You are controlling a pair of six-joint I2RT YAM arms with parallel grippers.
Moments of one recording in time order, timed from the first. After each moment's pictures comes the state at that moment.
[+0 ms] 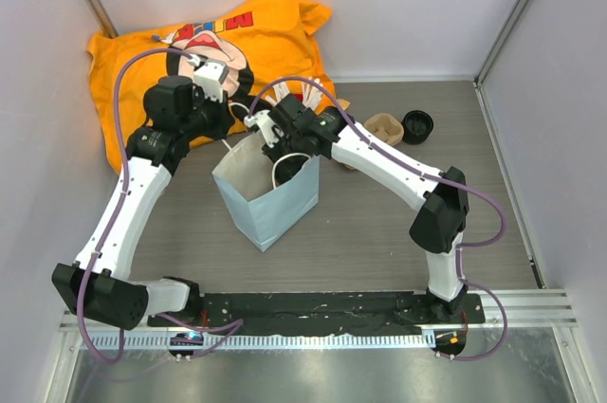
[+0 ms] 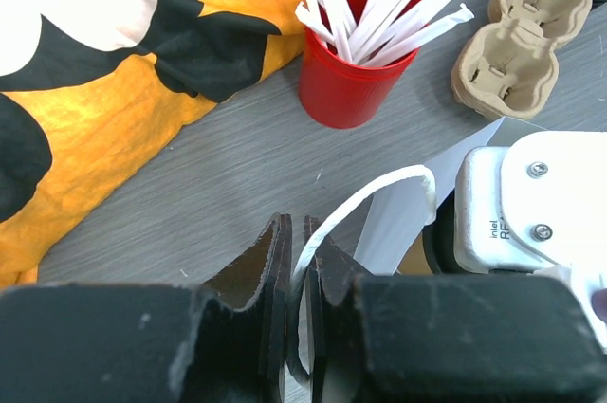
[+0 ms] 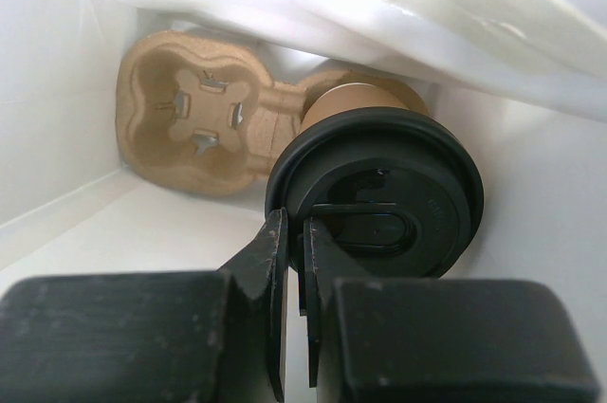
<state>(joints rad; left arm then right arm) -0.25 1.28 1.39 -0.59 0.18 0.02 0.88 1.95 1.96 -0.98 -0.14 -0.08</state>
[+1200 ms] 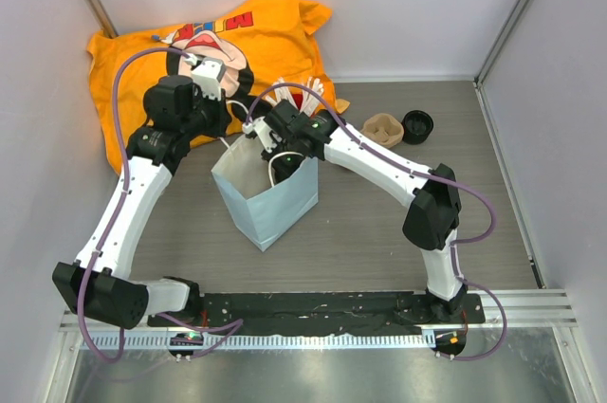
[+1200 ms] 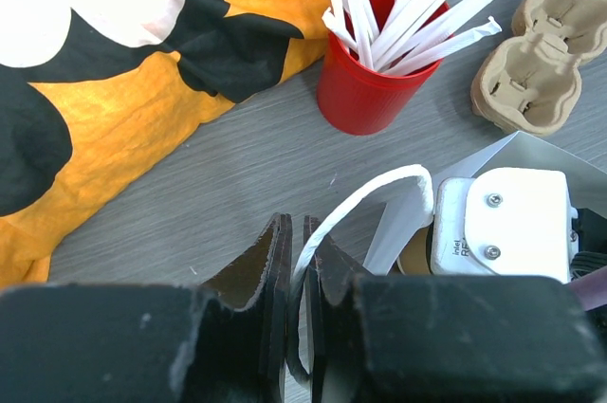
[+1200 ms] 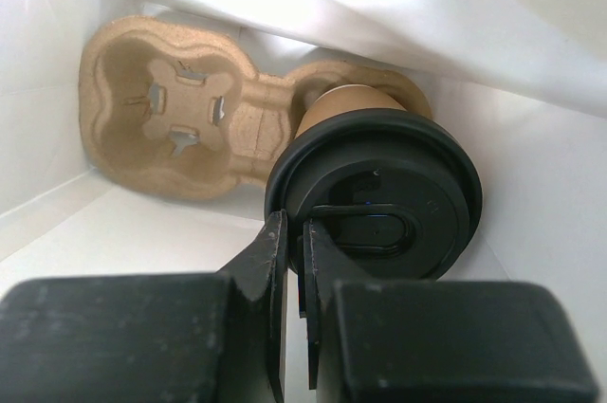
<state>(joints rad) -0.25 1.28 1.39 -0.57 0.12 0.00 0.88 2.00 1.96 -1.00 -0.12 -0.09</state>
